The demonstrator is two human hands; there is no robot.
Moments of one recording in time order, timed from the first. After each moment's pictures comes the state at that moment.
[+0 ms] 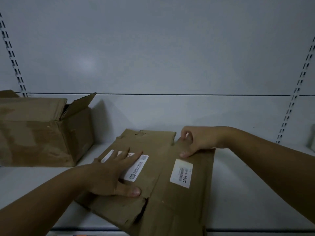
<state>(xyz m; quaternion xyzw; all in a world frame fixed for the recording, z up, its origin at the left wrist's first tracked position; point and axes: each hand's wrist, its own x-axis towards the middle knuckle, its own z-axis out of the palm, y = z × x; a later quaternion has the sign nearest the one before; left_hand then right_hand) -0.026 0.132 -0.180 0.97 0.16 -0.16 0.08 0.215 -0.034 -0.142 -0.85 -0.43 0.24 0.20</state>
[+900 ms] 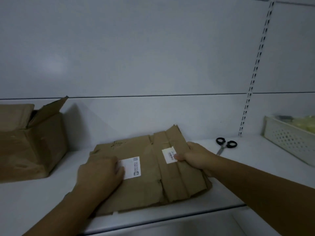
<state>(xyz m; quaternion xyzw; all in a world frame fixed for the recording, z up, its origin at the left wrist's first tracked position) 0.008 0.109 -0.214 0.95 0.27 0.17 -0.01 0.181 -0.084 -0.198 -0.84 -0.24 0.20 0.45</state>
